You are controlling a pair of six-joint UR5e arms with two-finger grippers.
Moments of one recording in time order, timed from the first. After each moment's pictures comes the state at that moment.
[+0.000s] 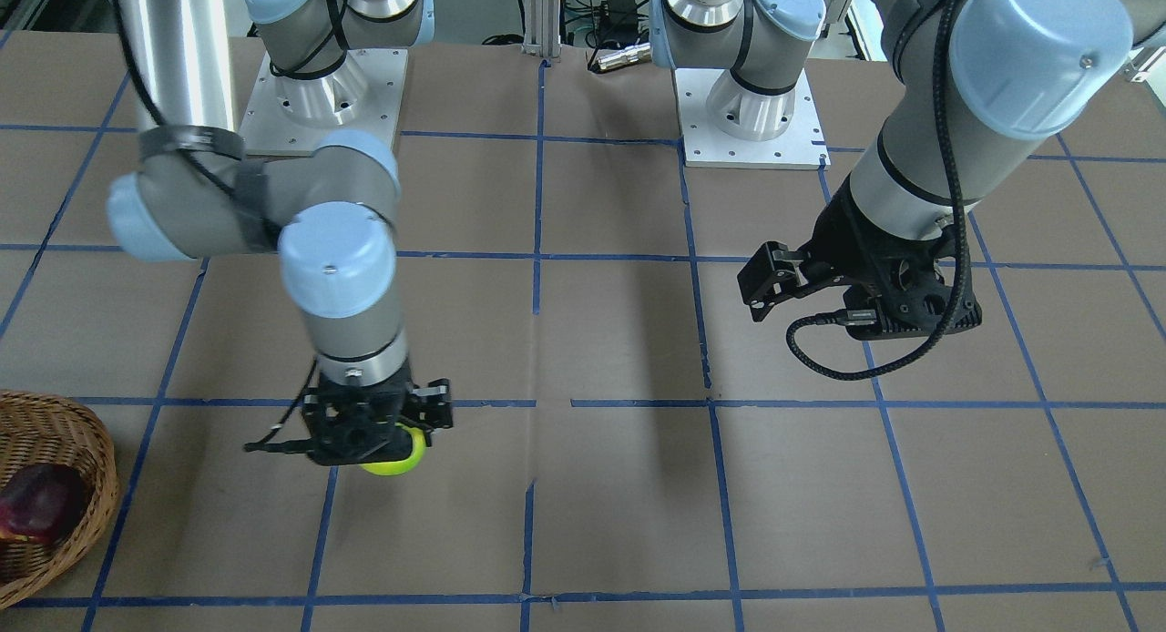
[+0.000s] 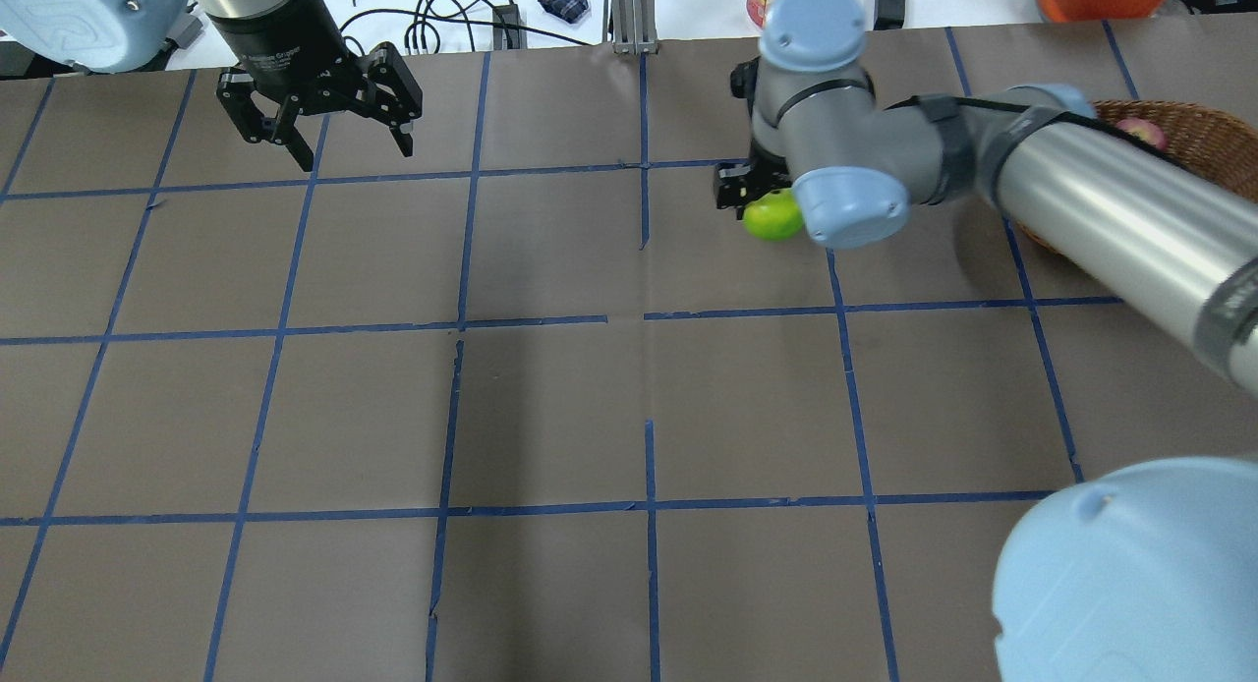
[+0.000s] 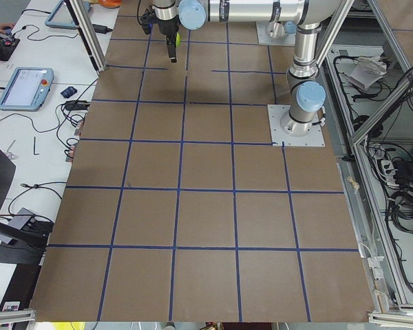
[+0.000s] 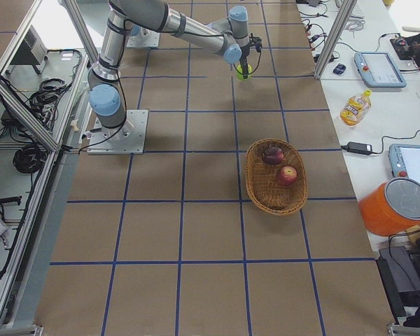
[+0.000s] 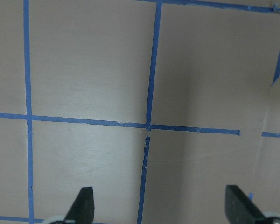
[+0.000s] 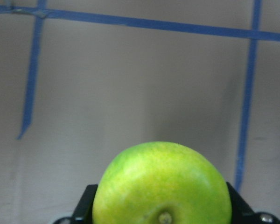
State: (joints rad) left arm -1.55 -1.79 -1.36 -1.62 1.55 -0.09; right arm 1.65 -1.14 1.63 -2.22 -1.62 -0.05
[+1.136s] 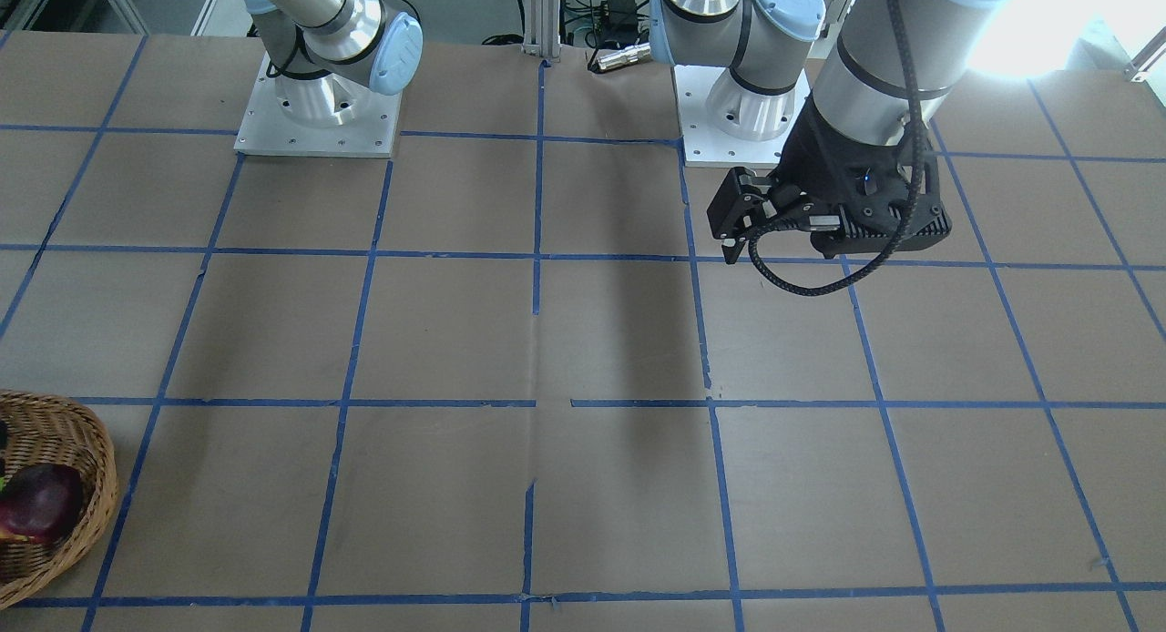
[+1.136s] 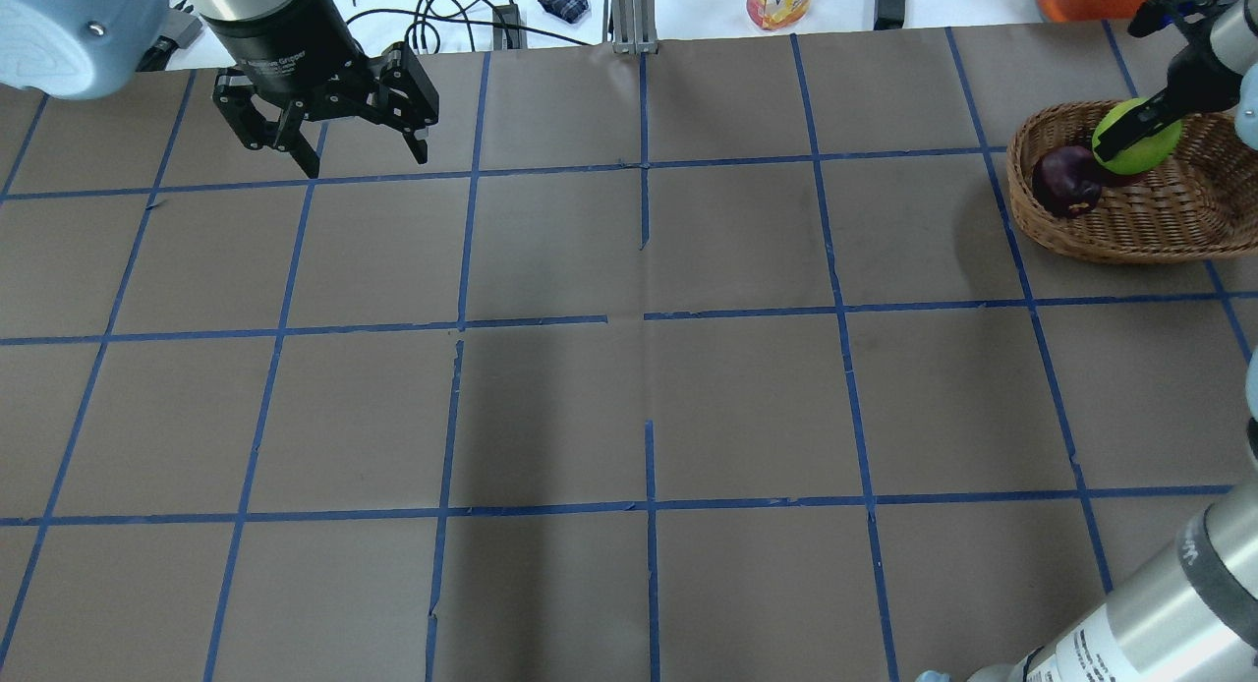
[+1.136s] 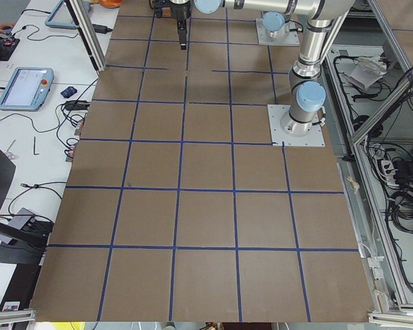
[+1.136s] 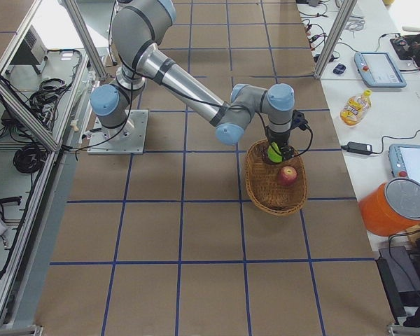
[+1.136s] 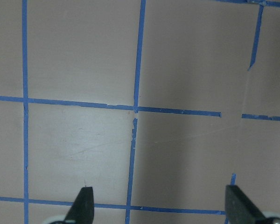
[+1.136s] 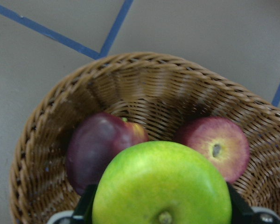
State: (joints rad) left arm -1.60 -1.71 -1.39 -1.62 1.55 -0.12; right arm 1.03 -1.06 1.49 -2.20 -1.46 -0.99
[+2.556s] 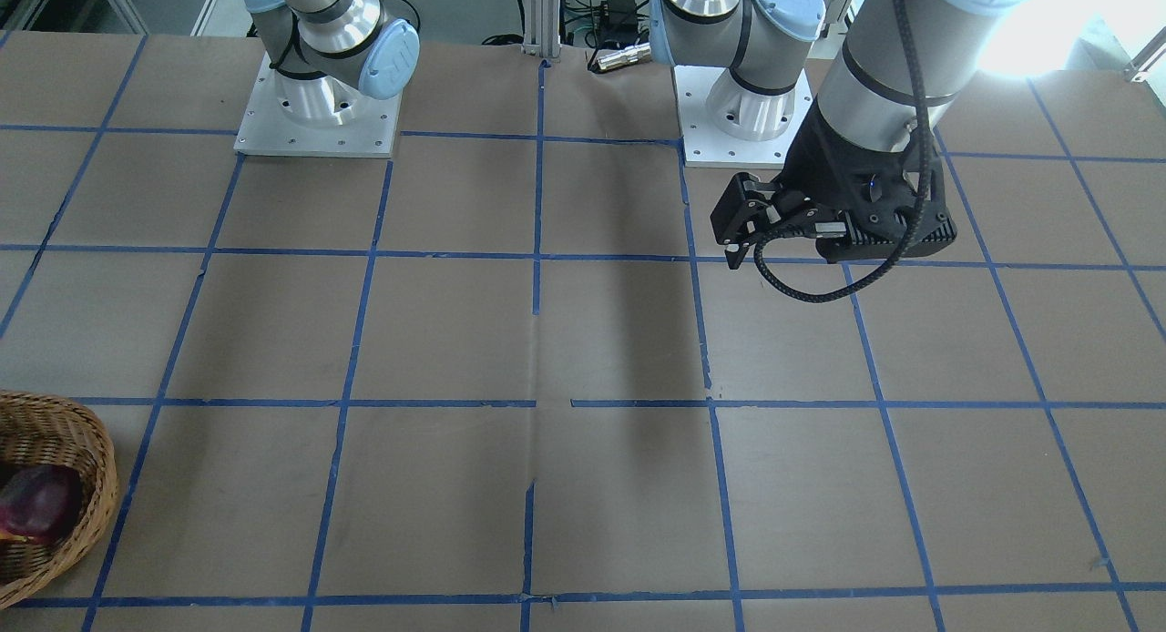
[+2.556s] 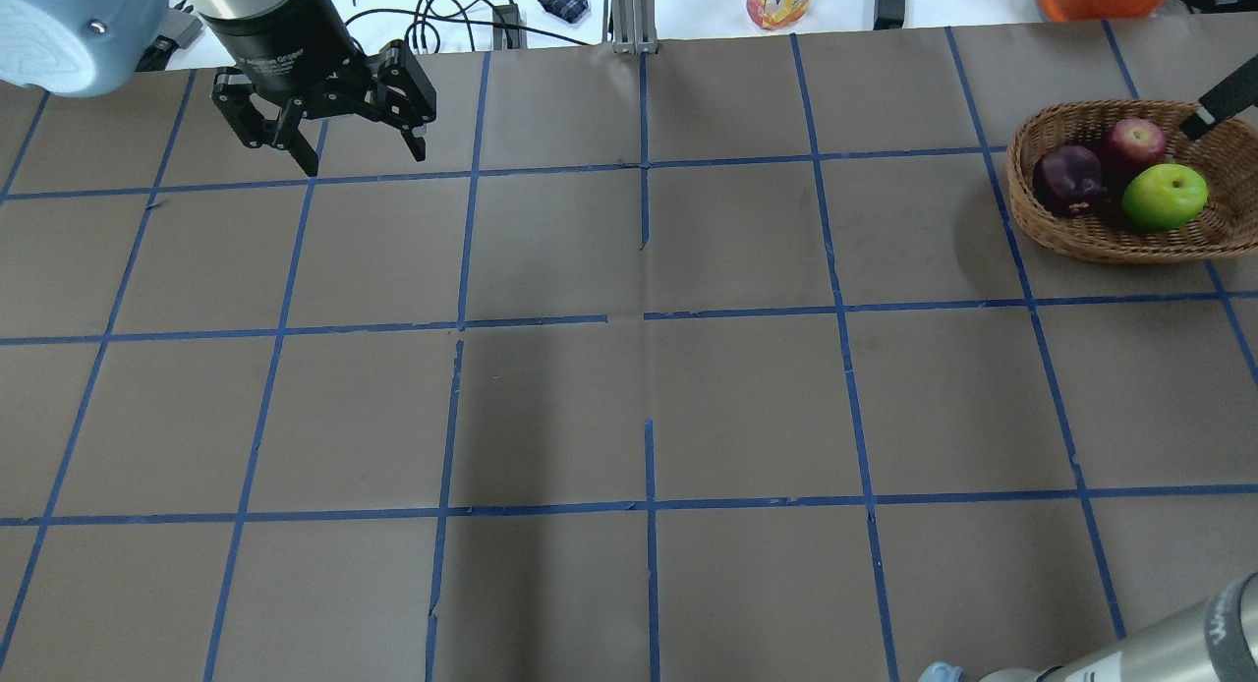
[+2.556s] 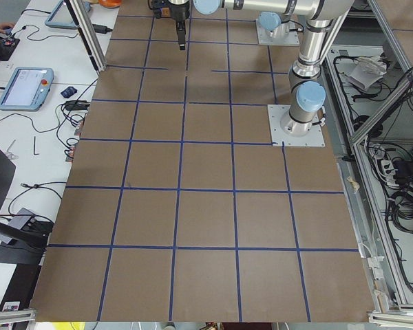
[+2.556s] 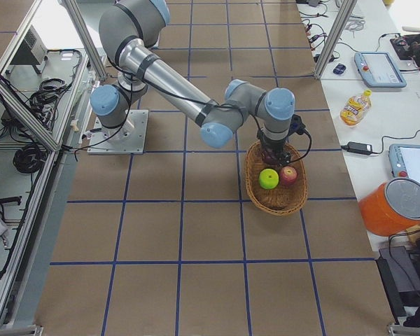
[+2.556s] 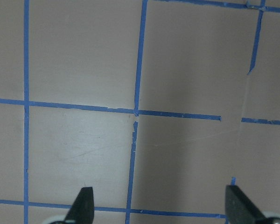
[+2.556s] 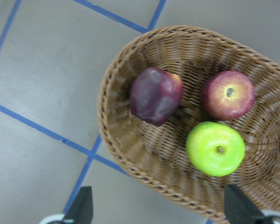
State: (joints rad) left arm -1.60 -1.71 -1.39 -1.62 1.55 -0.12; right arm 1.03 -1.28 1.36 -1.65 -1.43 -0.94
